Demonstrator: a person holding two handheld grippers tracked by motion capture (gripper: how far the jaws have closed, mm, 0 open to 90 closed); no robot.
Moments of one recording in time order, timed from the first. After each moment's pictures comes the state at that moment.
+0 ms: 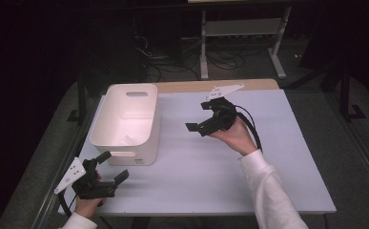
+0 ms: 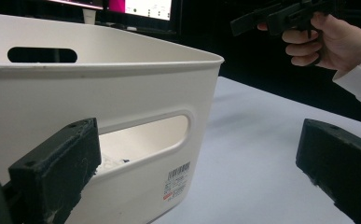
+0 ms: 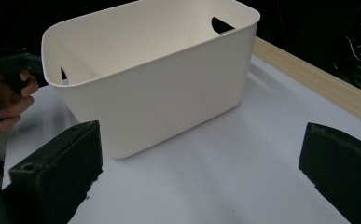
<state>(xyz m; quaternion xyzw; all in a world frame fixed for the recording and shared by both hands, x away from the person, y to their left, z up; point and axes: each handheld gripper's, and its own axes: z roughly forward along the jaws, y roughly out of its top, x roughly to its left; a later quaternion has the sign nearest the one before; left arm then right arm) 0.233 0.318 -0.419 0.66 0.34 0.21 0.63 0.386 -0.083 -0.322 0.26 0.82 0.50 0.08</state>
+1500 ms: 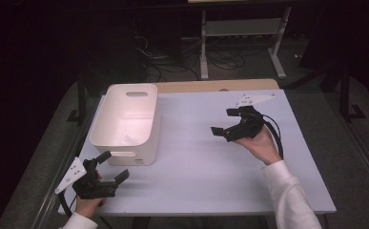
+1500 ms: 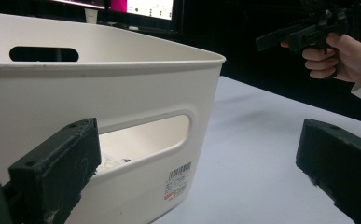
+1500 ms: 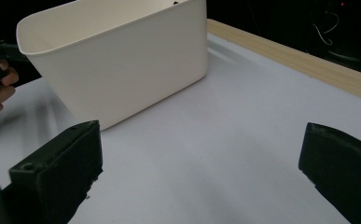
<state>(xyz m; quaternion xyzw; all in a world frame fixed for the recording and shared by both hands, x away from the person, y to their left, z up) 0.233 0.317 -0.419 0.66 0.34 0.22 0.63 0.371 -0.153 -0.345 0.31 0.80 0.51 0.09</state>
